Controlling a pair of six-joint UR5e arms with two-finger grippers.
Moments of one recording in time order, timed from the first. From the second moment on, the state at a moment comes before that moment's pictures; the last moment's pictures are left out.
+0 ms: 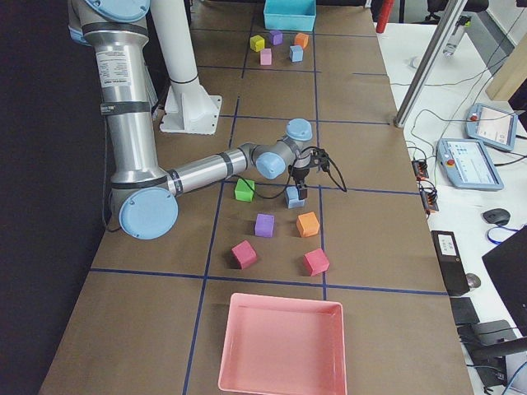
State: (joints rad) left arm -1.57 -1.58 -1.76 -1.57 -2.30 0.12; right arm 0.90 -1.45 1.71 -1.20 2.09 0.65
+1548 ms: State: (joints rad) left arm -1.57 -1.57 -1.78 -1.57 -2.33 0.12; right arm 0.74 -1.12 1.67 -1.36 2.00 1.04
